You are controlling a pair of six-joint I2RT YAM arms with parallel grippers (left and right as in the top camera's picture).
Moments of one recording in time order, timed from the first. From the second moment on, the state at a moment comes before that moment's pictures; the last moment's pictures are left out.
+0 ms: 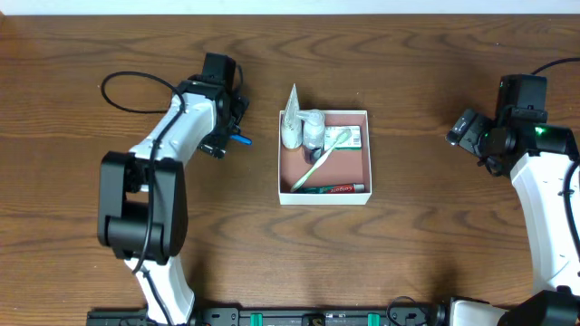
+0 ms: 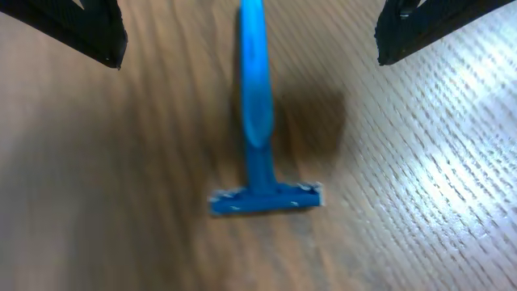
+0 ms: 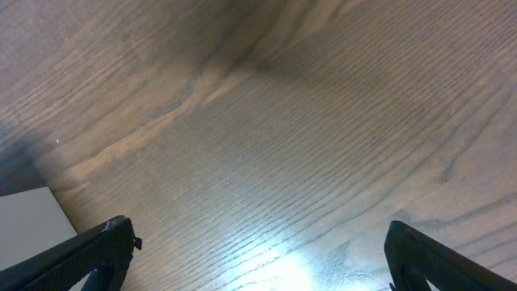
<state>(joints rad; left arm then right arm) -0.17 2.00 1.40 -0.72 -0.05 -1.30 -0.13 1.44 1.18 -0.89 0.12 0.47</state>
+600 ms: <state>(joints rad) -0.14 2.03 1.40 -0.69 -0.02 -1.32 -0.13 1.44 1.18 -0.89 0.12 0.47</state>
